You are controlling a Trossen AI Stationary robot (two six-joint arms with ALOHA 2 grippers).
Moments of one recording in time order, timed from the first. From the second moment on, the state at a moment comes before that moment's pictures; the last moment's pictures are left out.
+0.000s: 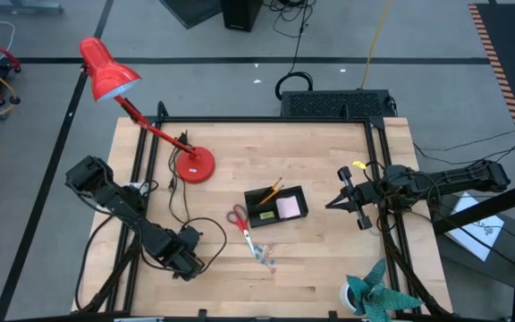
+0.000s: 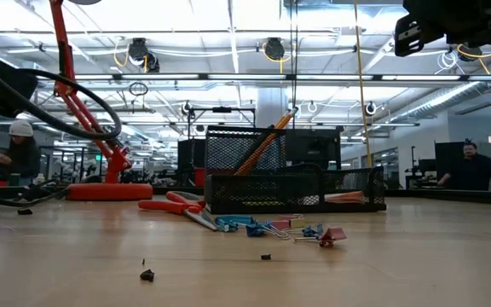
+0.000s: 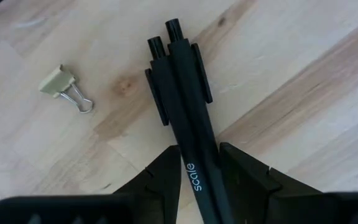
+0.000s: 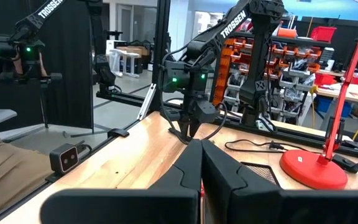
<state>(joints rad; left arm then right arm) -0.72 1.63 0.87 -0.75 0.01 -1.60 0.10 0.49 0.25 0.26 -0.24 -0.10</state>
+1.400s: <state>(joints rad) -0.69 1.53 0.88 -0.75 0.01 -1.61 0.10 0.49 0.25 0.26 -0.24 -0.10</state>
